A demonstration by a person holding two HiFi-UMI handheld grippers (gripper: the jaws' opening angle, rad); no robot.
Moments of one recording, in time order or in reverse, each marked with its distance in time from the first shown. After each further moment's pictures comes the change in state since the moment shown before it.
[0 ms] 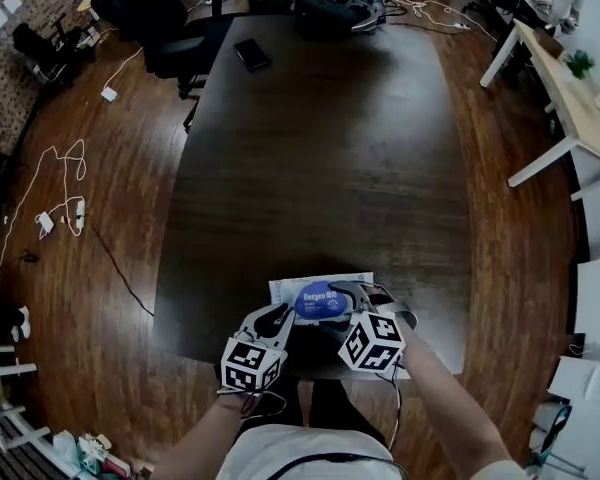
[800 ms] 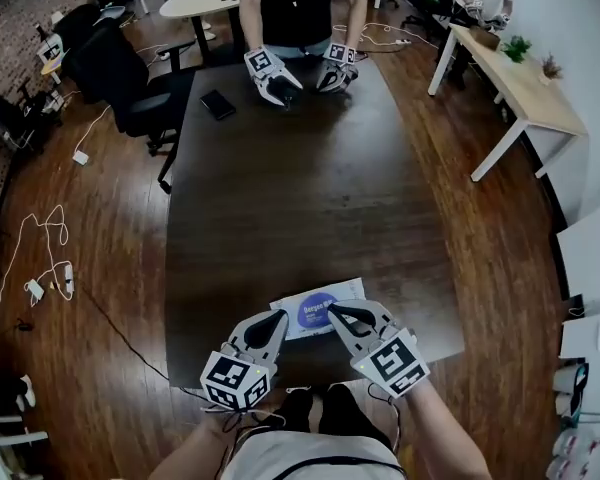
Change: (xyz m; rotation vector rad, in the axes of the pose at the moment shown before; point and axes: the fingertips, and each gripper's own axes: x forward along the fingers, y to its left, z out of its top) left arm -0.073 -0.015 0.093 0.104 -0.216 -0.213; right arm -0.112 -0.017 0.087 0.465 -0.358 -0.393
